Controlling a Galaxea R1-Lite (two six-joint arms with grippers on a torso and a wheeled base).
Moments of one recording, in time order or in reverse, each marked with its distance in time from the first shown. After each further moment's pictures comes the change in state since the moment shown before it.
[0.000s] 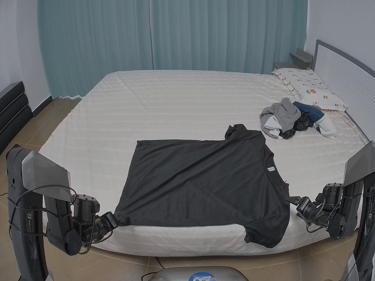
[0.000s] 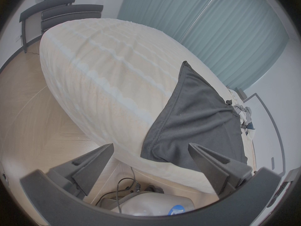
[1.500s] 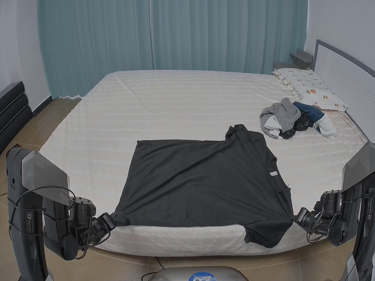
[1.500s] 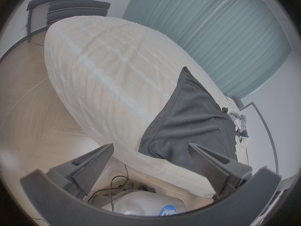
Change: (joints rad) left arm -0.004 -0.003 0.083 -0.117 -0.007 -0.077; right arm 0.044 -0.005 0.103 0.006 -0.071 -0.100
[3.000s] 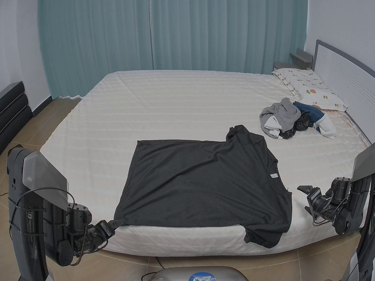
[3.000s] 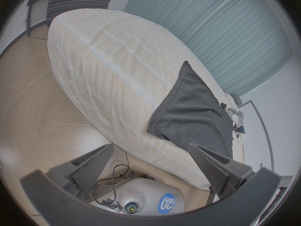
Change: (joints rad) left arm 0.003 0.009 0.128 -0.090 -0.061 -0.021; right arm -0.113 -0.065 -0.103 -0.006 0.029 0.287
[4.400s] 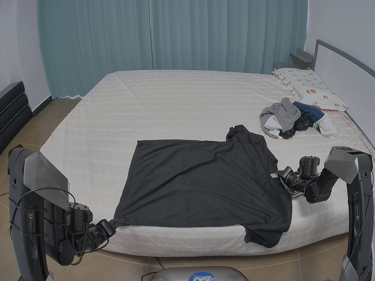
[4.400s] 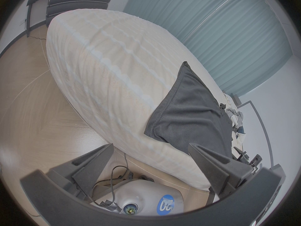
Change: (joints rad) left arm -0.003 0.005 -0.016 0.000 0.001 -0.001; right arm 0.089 0.304 -0.889 0.542 -0.015 -0.178
